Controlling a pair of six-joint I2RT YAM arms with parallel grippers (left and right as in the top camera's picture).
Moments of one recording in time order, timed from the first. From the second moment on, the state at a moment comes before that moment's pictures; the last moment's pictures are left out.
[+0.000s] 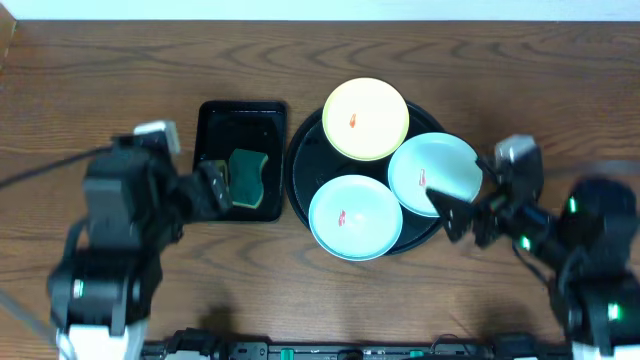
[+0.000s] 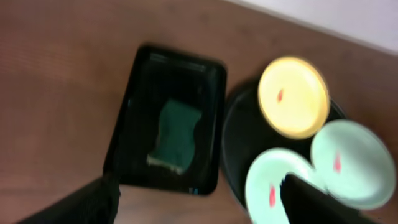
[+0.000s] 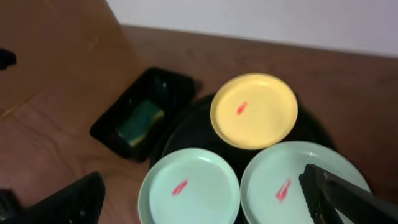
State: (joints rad) left arm -0.06 0.97 1.21 -1.02 0.08 -0.30; right arm 0.10 0.84 0.98 -0.67 -0.57 0.01
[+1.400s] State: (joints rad) left arm -0.11 1.89 1.16 -0.68 0.00 -0.13; right arm 0.10 1.10 1.03 -0.78 -0.74 0.12
